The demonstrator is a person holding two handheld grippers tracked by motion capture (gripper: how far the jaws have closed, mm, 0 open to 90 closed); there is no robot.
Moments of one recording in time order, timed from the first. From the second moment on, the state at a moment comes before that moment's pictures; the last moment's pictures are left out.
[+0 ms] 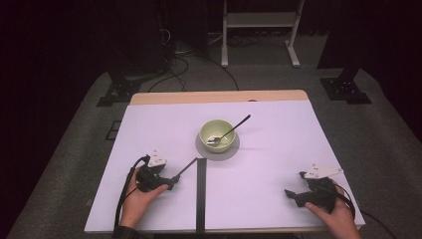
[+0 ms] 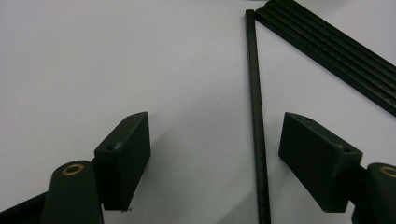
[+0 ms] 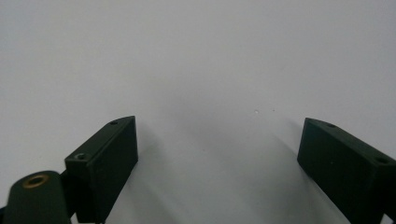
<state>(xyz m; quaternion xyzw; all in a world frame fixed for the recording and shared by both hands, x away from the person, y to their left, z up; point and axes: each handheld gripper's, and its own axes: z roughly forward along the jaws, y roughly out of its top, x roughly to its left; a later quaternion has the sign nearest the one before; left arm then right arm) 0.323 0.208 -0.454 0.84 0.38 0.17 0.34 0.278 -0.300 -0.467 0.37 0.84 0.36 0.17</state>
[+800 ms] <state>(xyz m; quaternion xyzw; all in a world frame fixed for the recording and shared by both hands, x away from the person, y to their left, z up) 0.315 0.202 -0.451 0.84 0.38 0.16 0.35 0.278 -0.300 -0.467 0.37 0.84 0.36 0.17</state>
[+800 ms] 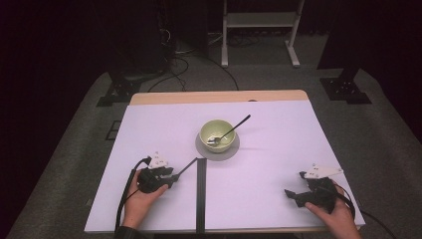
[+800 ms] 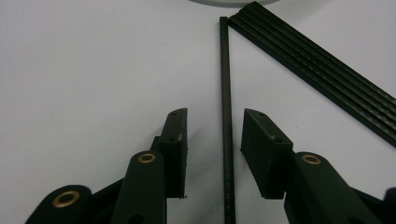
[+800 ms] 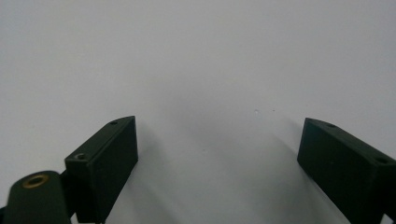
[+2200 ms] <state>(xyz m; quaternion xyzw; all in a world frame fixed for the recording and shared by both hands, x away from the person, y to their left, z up) 0.313 0.201 -0.448 0.83 0.41 0.14 0.35 0.278 -0.300 -0.467 0.37 0.84 0.36 0.17</state>
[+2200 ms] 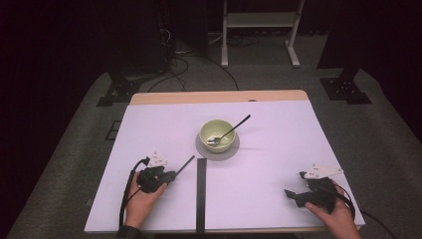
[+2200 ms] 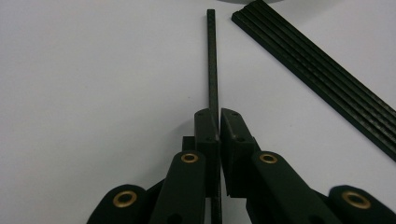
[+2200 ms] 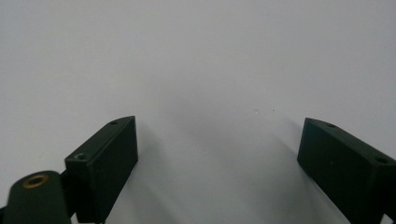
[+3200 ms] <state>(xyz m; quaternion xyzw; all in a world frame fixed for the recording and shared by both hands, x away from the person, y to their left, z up) 0.313 0.204 -0.417 0.82 0.42 0.12 0.38 0.278 -0.300 -0.467 0.37 0.84 0.36 0.17</state>
